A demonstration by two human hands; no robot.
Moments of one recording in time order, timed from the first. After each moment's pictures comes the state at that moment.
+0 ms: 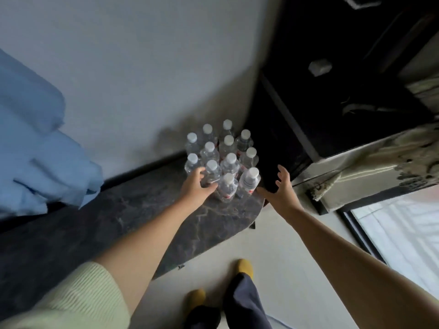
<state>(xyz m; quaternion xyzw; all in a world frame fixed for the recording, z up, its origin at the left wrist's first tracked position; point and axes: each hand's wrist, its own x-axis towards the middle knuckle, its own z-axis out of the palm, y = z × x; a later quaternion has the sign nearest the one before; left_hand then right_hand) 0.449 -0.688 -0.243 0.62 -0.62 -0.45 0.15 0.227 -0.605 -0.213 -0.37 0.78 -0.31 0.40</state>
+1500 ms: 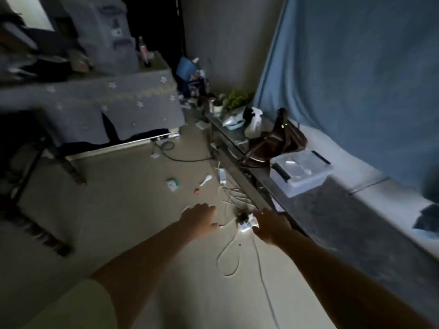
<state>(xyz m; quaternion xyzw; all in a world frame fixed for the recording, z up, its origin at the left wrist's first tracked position) 0.859 0.039 -0.076 0.94 -0.29 -0.16 0.01 0.784 -0.166 -0.089 -0.98 0.06 0.16 0.04</state>
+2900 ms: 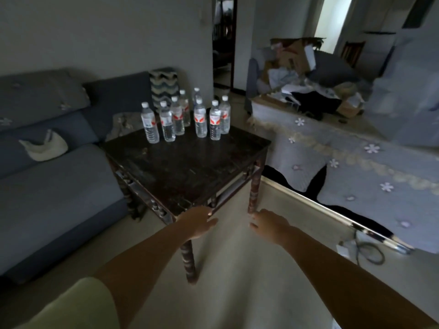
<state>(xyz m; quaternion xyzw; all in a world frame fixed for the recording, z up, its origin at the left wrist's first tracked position) 1.311 0.658 -0.070 0.94 0.29 -0.12 0.15 1.472 0.495 -0.078 -0.87 -0.45 0.18 -0.01</state>
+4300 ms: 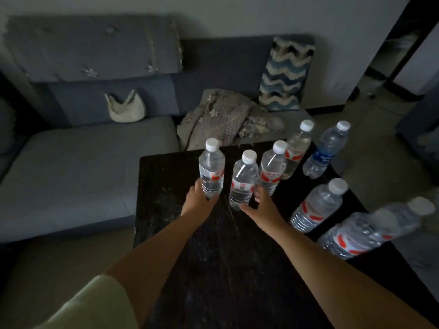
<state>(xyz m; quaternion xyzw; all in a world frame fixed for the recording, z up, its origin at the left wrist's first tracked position) 1.508 1.218 -0.130 0.62 0.67 0.20 0.35 1.691 1.171 -0.130 -0.66 -0.54 0.41 0.33</state>
